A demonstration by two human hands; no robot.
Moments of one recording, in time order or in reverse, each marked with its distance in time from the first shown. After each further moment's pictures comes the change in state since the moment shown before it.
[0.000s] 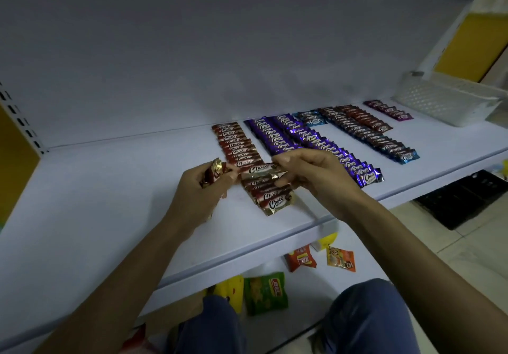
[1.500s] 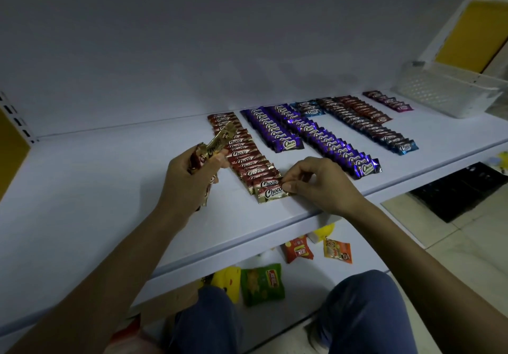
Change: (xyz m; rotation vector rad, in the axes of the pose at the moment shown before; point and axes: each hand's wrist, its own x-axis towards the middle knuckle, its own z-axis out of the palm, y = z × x) left_hand 0.001 -0.002 0.002 -0.038 0.094 0.041; right_hand -0.003 0.033 -0.022 -0.730 0.033 -0.117
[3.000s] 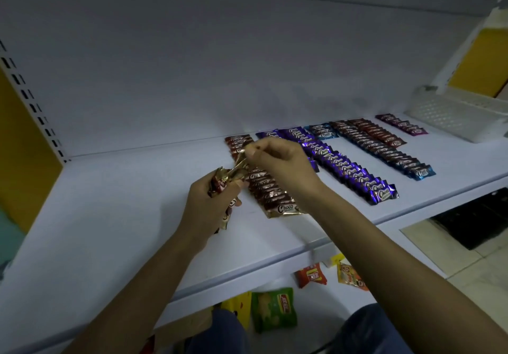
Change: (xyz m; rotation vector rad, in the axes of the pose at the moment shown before) left_hand 0.003 -0.002 -0.004 -0.055 -0.009 -0.058; right_hand 0.052 -0.084 0.031 0.583 0.070 -0.090
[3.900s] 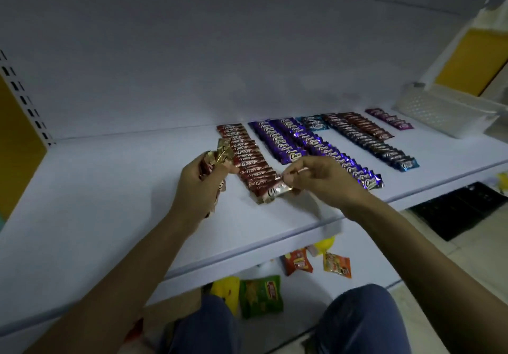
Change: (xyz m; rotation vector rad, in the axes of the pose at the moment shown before) left_hand 0.001 -0.001 0.001 -0.048 -0.008 0.027; right_hand -0.043 0.013 -0.063 -0.241 -0.109 0.200
